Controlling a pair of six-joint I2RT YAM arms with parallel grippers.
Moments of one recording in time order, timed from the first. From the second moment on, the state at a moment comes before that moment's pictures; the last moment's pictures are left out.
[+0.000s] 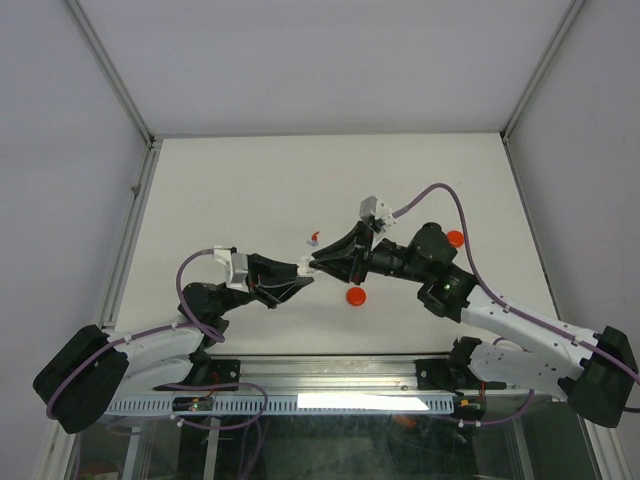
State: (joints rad) left arm -0.71 1.01 0.11 1.39 0.55 -0.34; right arm 0.91 0.97 0.69 0.39 -0.48 0.30
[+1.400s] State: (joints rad) left arm -0.71 1.01 0.10 1.44 0.52 -0.44; right arm 0.96 1.01 0.66 0.46 -0.42 0.24
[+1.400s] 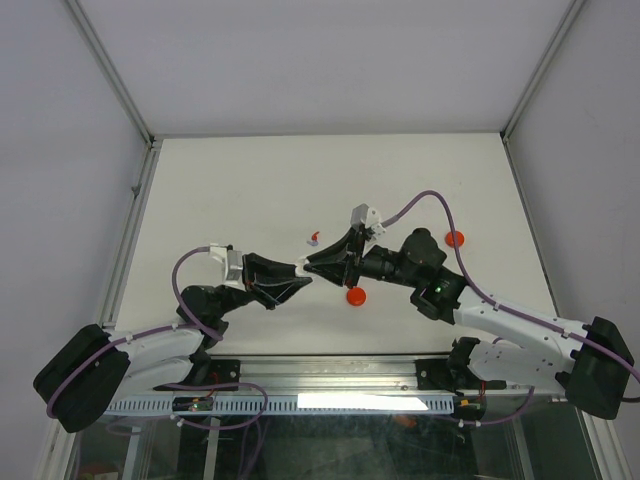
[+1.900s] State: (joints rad) left arm -0.71 1.00 0.09 1.44 0.52 -0.44; right arm 0.96 1.01 0.65 0.46 -0.41 0.25
